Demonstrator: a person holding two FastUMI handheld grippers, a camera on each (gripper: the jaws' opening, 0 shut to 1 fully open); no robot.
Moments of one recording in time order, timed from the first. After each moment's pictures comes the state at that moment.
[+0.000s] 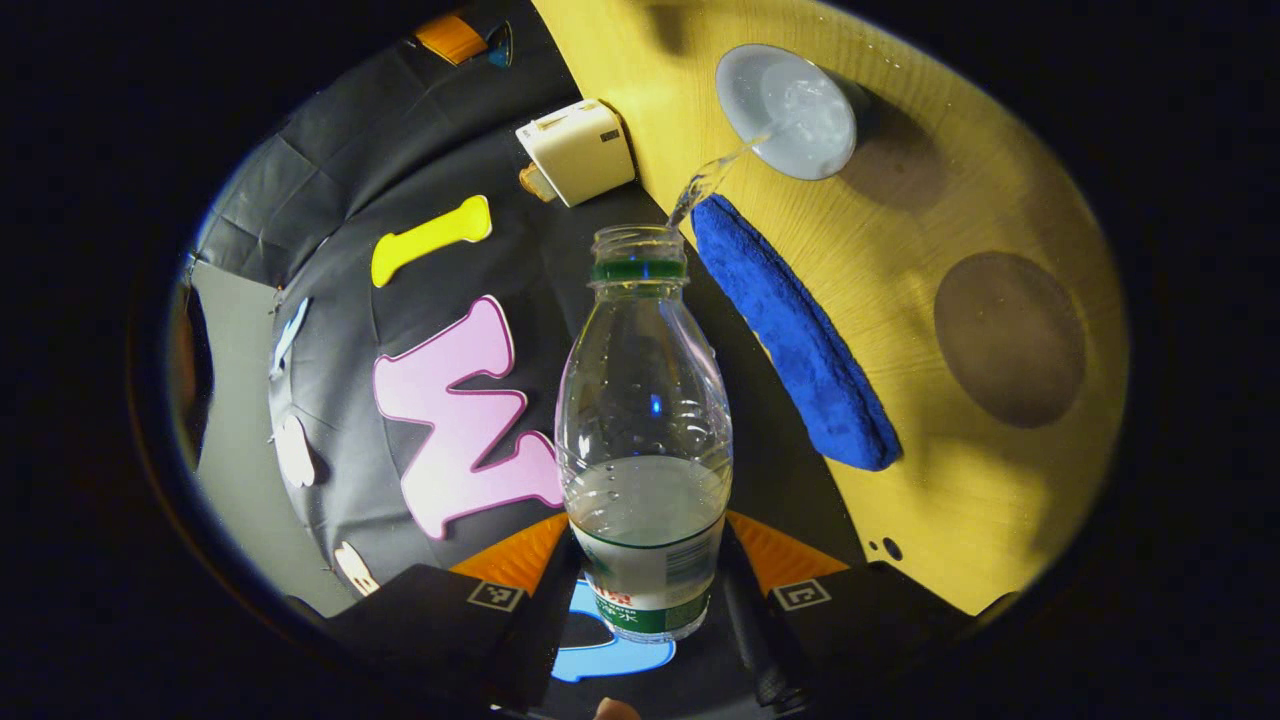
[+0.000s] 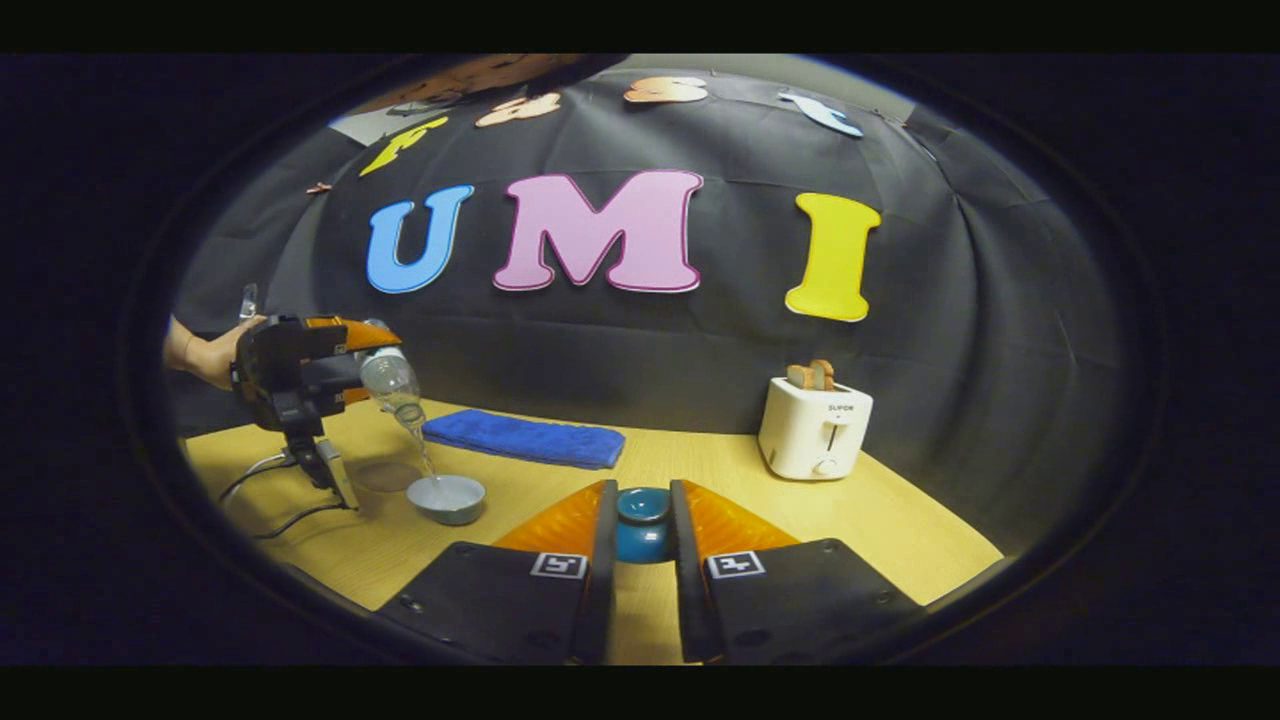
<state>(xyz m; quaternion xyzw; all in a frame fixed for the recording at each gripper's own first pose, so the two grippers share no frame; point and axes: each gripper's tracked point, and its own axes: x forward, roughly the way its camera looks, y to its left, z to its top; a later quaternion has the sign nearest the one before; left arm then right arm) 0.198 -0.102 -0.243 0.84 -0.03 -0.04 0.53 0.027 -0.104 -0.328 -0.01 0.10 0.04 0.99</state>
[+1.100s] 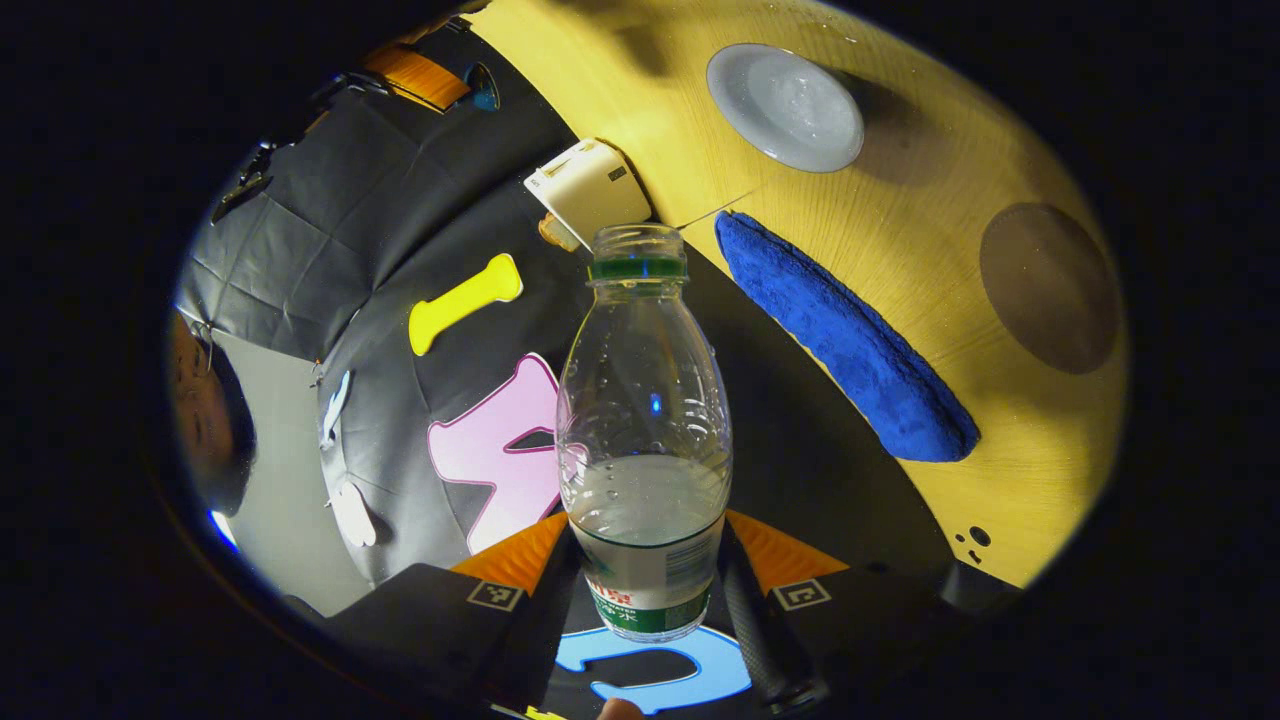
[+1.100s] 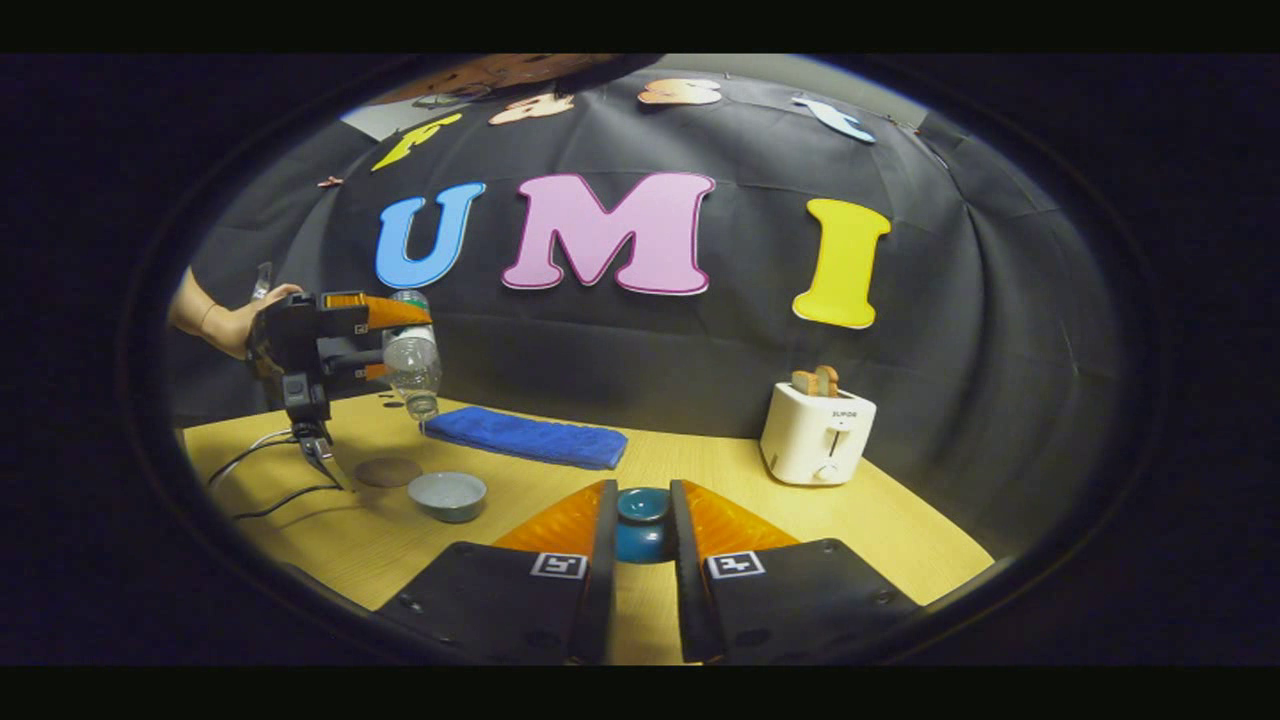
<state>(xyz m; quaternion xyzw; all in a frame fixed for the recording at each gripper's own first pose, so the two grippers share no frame) 0.209 -0.134 -0.214 0.87 -0.13 -0.05 0.47 0.028 -0.100 -0.326 -0.02 0.10 0.05 0.99</state>
